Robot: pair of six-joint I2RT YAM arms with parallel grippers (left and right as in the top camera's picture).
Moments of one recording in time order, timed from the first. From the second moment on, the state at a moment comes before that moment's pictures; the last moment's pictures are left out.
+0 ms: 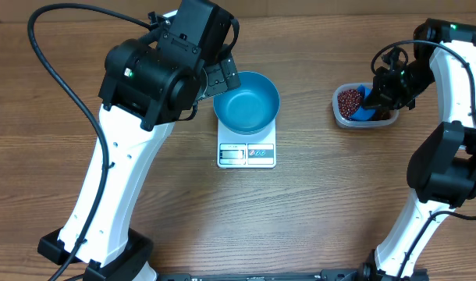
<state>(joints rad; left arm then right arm) -0.53 1.79 2.38 -1.62 -0.27 -0.78 -0.22 2.19 2.03 -1.54 -0.41 -0.01</state>
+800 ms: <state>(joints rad) -0.53 1.79 2.38 -1.62 -0.27 -0.78 -0.27 2.21 2.02 -1.55 -0.48 -0.05</state>
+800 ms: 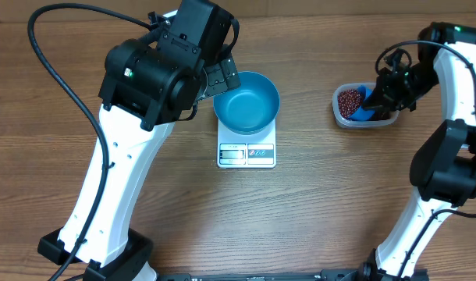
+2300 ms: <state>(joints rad) -0.53 1.79 2.38 -1.62 -0.27 -0.78 -0.32 2.22 1.84 -1.52 -0.66 -0.18</state>
